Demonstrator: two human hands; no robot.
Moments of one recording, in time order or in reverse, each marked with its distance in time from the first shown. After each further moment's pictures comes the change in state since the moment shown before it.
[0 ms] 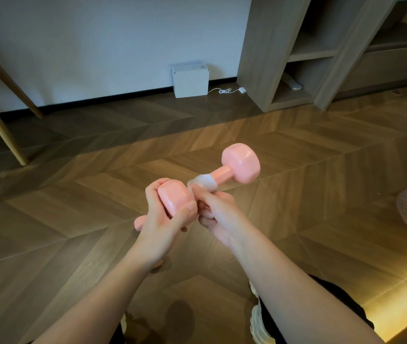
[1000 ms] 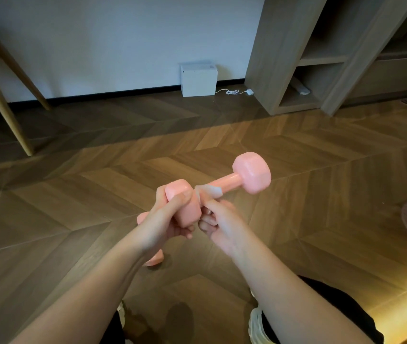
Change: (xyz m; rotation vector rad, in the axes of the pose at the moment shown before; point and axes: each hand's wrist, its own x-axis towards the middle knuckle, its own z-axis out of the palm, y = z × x) left_hand 0.010 0.014 -0.011 -0.290 -0.141 -0.405; right_hand 0.001 0.017 -0.003 0.140 -0.095 -0.008
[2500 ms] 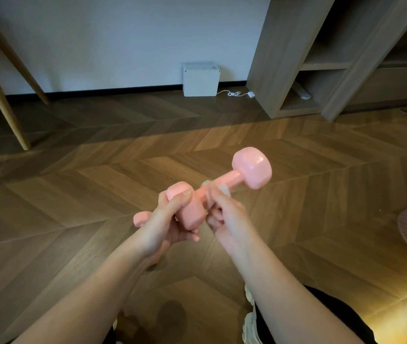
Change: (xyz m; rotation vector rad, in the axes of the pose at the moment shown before) left_hand -0.001 -0.002 0.004 -0.141 0.019 -0.048; right_hand 0.003 -0.014 -0.001 0.090 0.167 -0.076
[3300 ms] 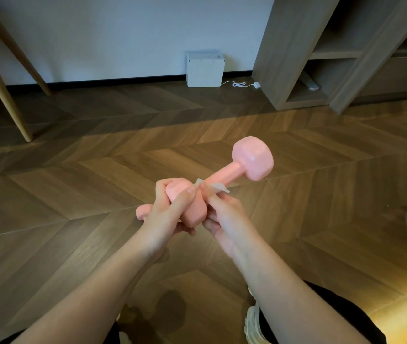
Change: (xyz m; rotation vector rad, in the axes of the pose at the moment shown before) left_hand 0.003 -0.008 -0.002 0.156 0.117 0.148; right_hand -0.010 0.003 0.007 -0.192 -0.113 0.051
